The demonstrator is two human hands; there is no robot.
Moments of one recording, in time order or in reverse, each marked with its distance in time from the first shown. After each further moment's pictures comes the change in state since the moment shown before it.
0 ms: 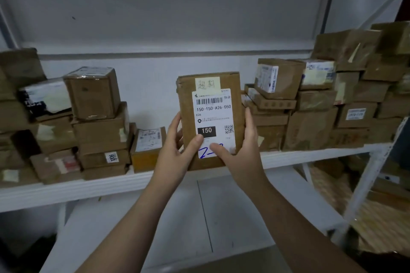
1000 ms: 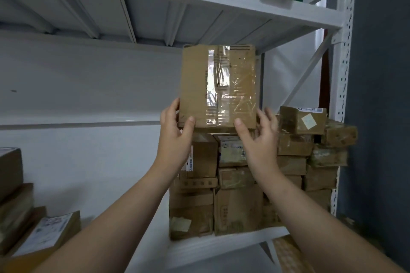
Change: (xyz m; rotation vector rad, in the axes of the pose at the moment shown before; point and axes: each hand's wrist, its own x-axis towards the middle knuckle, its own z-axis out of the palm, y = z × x) left_hand 0.155 0.120 0.219 0.069 0.138 0.463; right_hand 0.173 -0.041 -0.235 -0.061 0.268 -0.227
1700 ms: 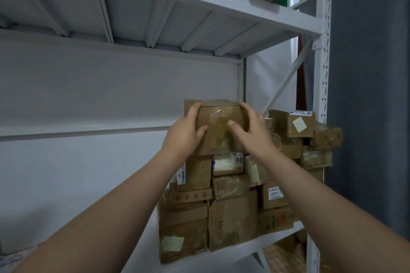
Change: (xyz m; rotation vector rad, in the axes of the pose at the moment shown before) left_hand 0.063 -0.042 0.027 0.648 -0.332 0.150; right_hand 0.058 0.024 0.004 -0.400 -0.158 0.016
